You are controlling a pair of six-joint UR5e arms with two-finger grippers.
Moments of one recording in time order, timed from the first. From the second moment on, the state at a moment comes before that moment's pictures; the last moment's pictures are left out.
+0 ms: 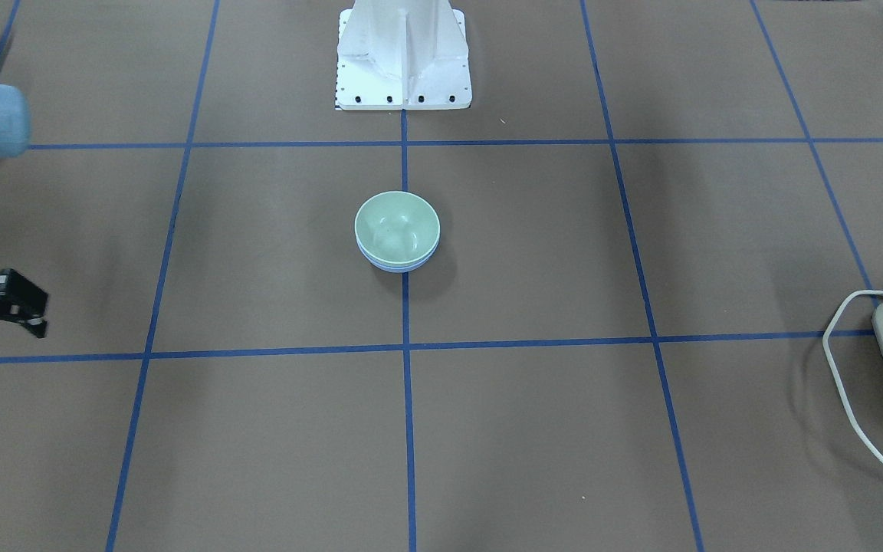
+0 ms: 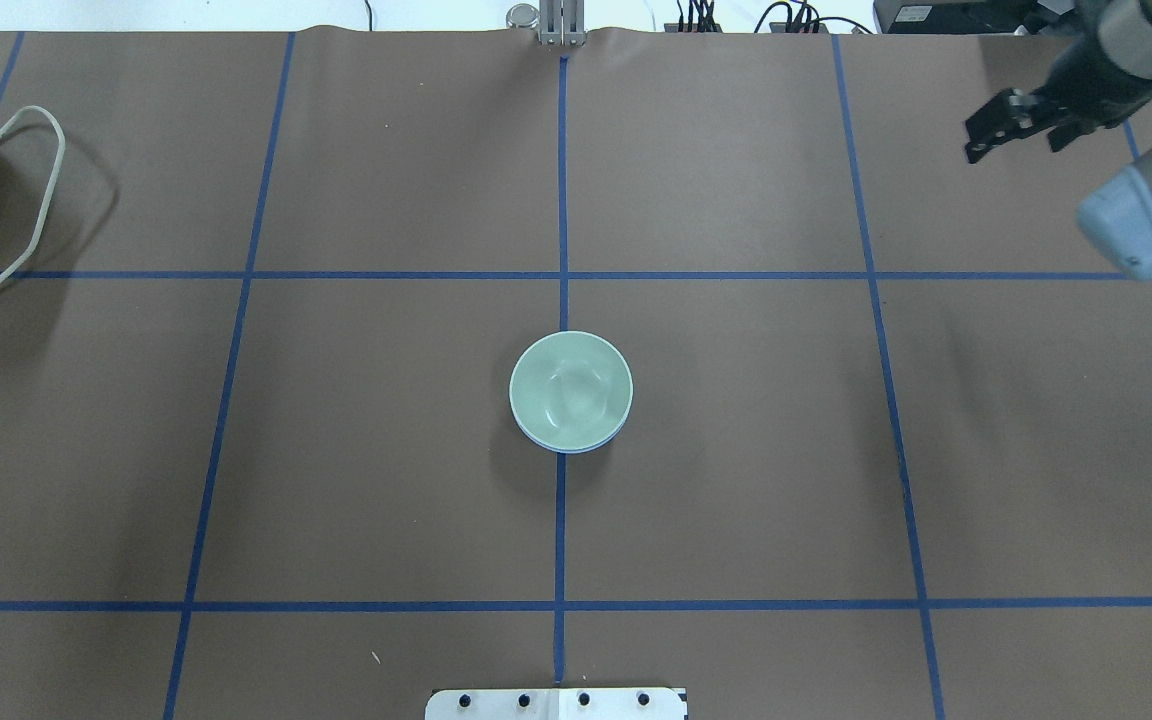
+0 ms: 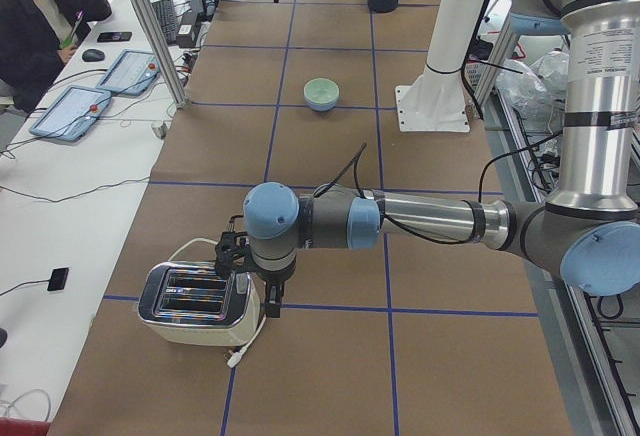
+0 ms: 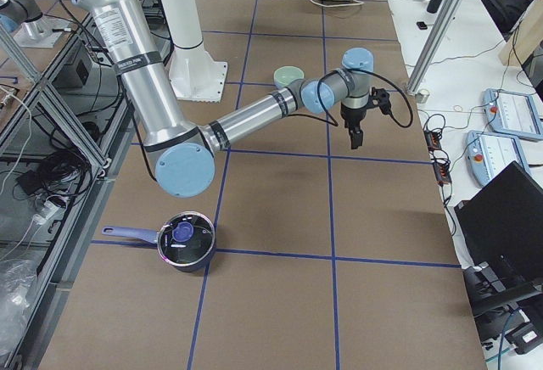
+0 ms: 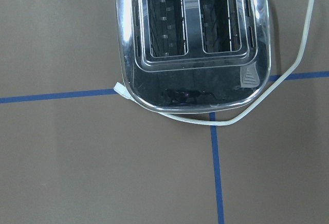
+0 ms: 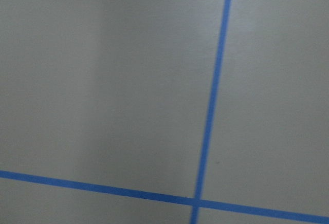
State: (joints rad) left arm -1.68 -1.54 -1.71 -1.48 -2.38 0.05; right arm 1.22 -1.25 1.65 -1.50 2.20 0.39
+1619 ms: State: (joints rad) left arm -1.68 -1.42 -1.71 -1.72 -2.39 0.06; right arm 1.58 -1.70 1.66 -1.48 2.19 -0.05
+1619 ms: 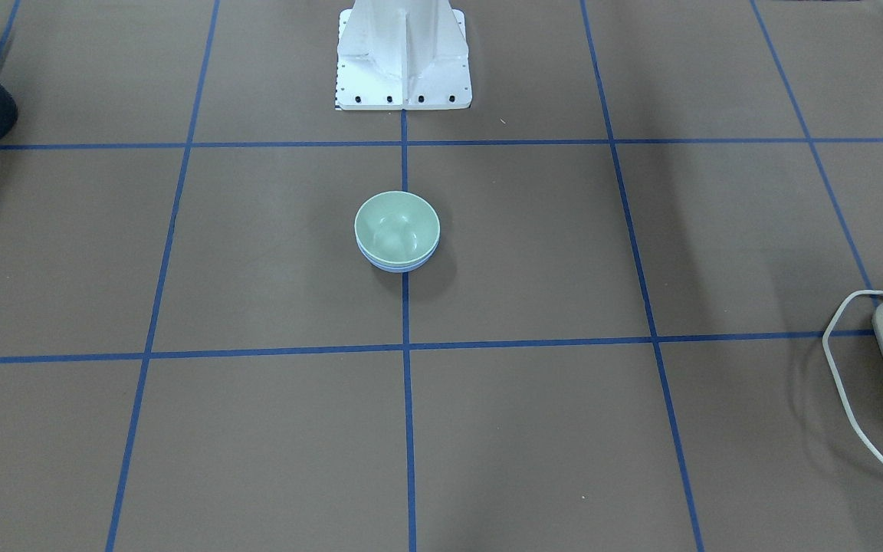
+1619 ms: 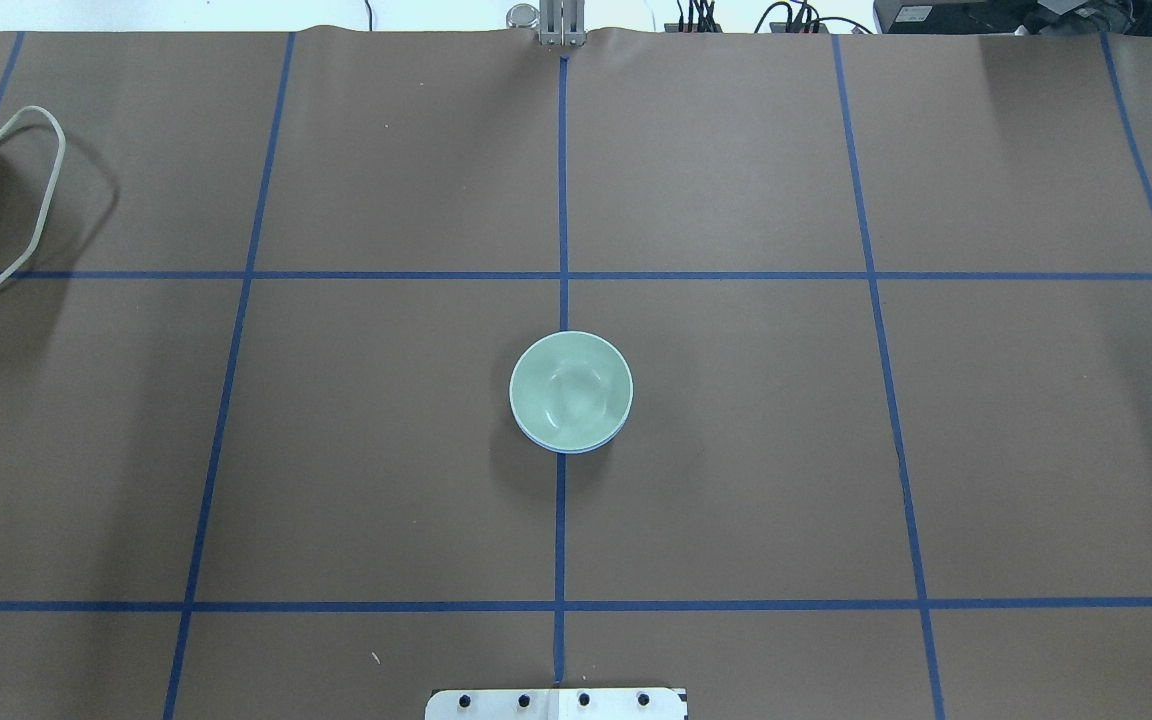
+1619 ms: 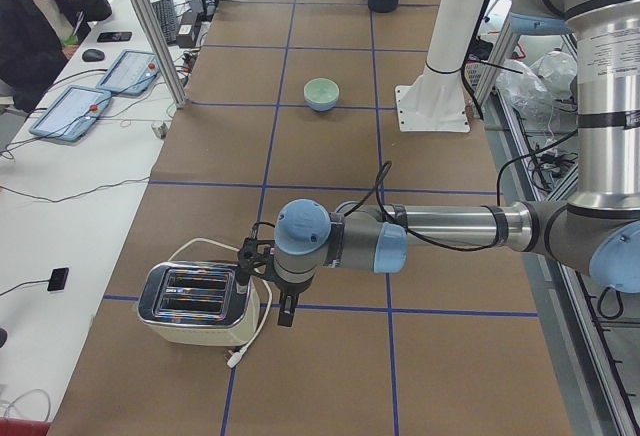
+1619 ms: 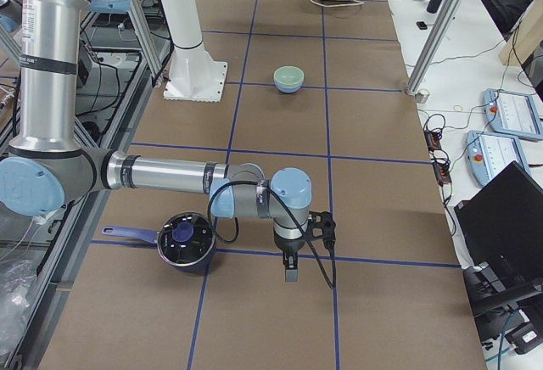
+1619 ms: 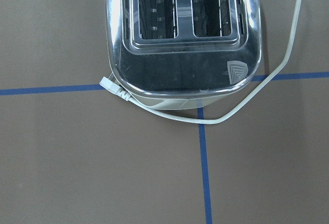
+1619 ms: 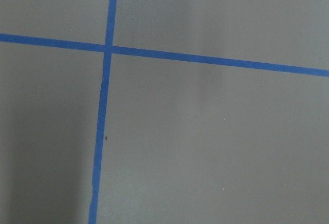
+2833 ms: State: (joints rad) left arm -1.68 -1.41 -1.70 -1.74 -2.38 0.06; right arm 1.58 -1.73 1.64 -1.47 2.19 -0.05
